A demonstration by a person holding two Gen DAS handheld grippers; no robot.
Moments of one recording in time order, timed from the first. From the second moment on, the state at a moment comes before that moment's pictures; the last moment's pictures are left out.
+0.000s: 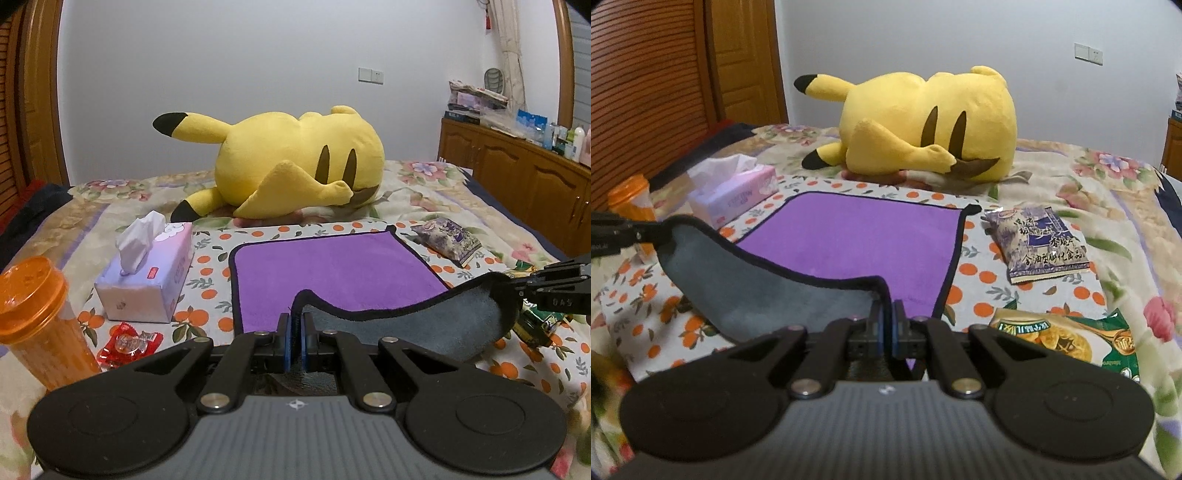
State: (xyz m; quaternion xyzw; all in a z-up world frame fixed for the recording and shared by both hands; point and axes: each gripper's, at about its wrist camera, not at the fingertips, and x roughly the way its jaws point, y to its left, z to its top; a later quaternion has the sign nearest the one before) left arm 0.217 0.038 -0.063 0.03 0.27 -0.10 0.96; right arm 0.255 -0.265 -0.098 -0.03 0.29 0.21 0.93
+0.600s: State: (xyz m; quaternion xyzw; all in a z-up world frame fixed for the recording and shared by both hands) left arm 0.245 0.032 -0.044 0.04 0.24 -0.11 0.96; right arm 0.279 -0.260 -0.078 -0.06 0.25 0.21 0.94
